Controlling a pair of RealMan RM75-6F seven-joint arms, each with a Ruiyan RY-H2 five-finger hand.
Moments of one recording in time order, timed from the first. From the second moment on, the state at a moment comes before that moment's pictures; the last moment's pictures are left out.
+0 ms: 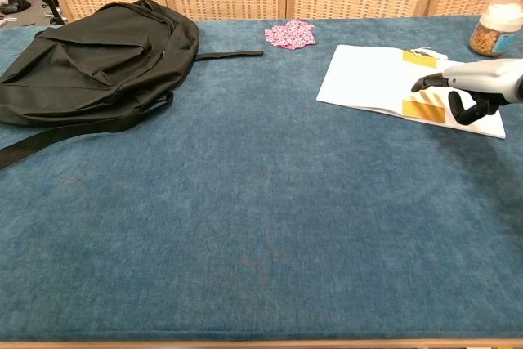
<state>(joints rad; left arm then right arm) -0.05 -1.08 -0.01 -1.76 1.36 1.41 0.13 0.78 -1.46 0.10 -1.23 -0.89 0.71 -0.31</state>
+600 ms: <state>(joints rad) -0.05 -1.07 -0.01 -1.76 1.37 1.42 0.11 0.72 -1.37 0.15 -1.40 -1.11 0.87 -0.12</state>
